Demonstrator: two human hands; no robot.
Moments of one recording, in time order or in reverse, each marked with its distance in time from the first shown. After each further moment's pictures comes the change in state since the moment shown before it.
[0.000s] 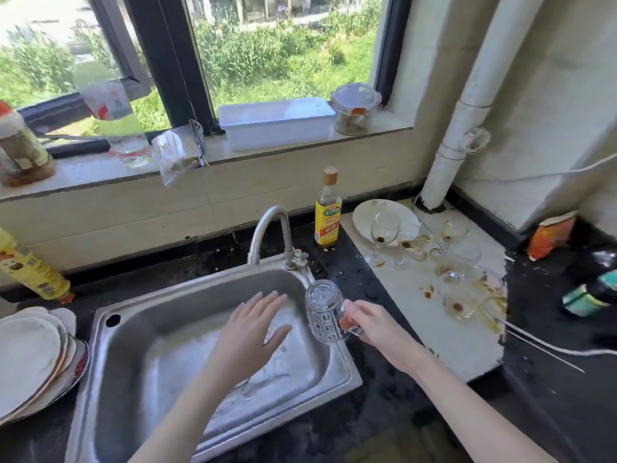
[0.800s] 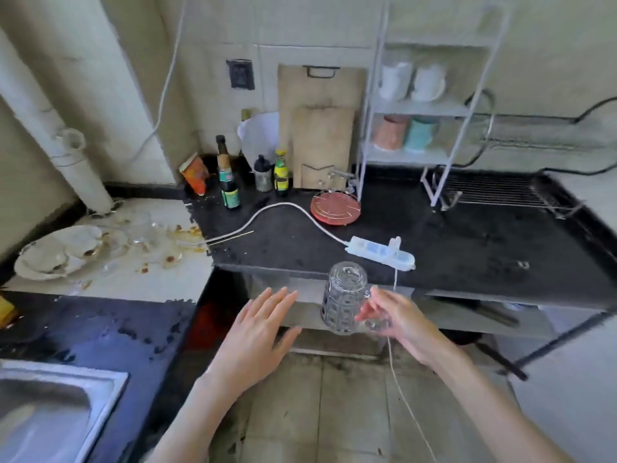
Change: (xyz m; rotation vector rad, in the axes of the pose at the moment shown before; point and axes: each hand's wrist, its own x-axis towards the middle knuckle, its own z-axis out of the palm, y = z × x) left_hand -0.159 0.345 0.056 -0.033 -0.302 1.108; right_hand -0.453 0.214 -0.045 0.649 1.006 0.135
